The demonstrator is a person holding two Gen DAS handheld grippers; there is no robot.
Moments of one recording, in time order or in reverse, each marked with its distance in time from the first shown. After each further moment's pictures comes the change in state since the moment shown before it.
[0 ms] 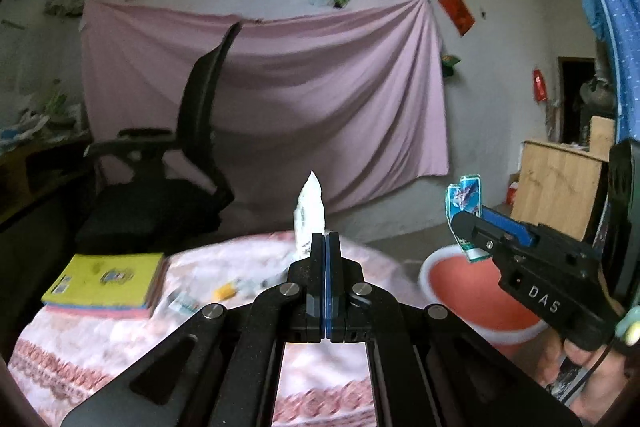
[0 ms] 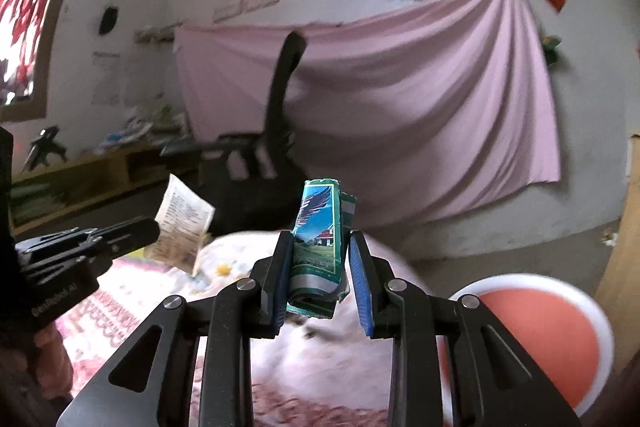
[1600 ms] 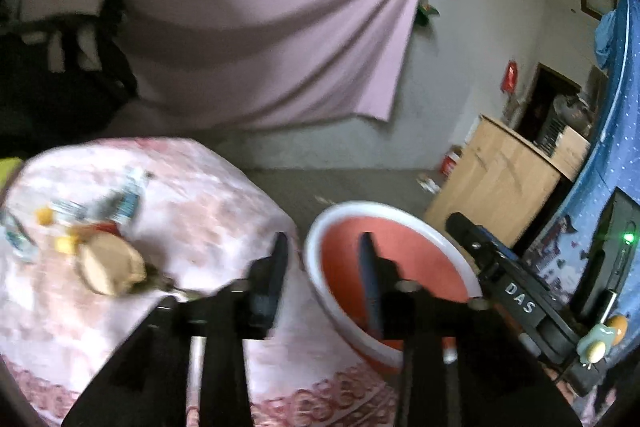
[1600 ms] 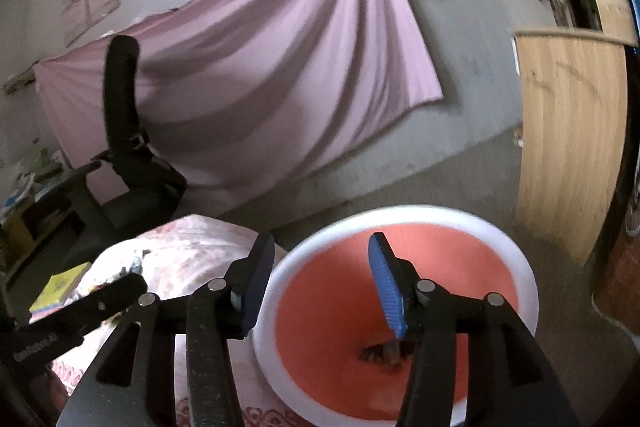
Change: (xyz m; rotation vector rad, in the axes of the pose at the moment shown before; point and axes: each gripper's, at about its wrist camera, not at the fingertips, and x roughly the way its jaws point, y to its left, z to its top) left arm 0.104 -0.058 0.013 -0.225 0.287 -0.235; right arm -0.001 -0.121 -0.020 0.251 0.141 -0.337
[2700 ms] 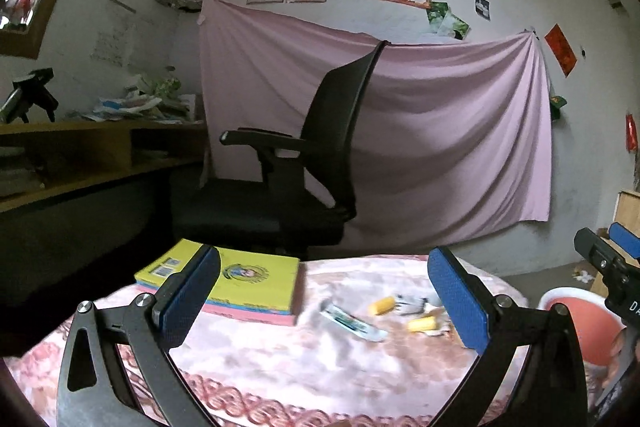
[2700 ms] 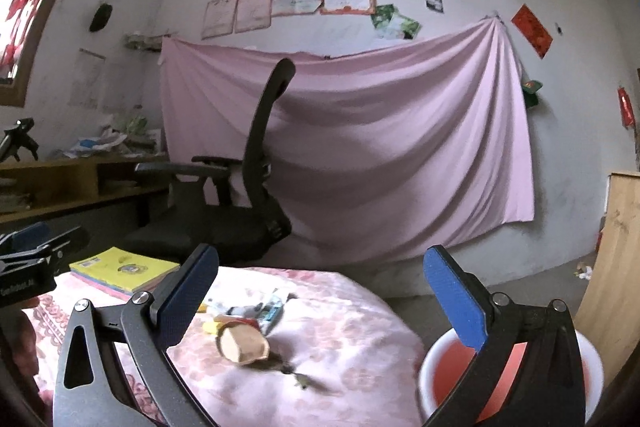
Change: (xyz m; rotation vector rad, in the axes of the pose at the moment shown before) left arm -0.161 0.150 -0.037 0.021 -0.441 0.587; right arm -0.020 0.169 -0.021 -0.326 -0.227 0.256
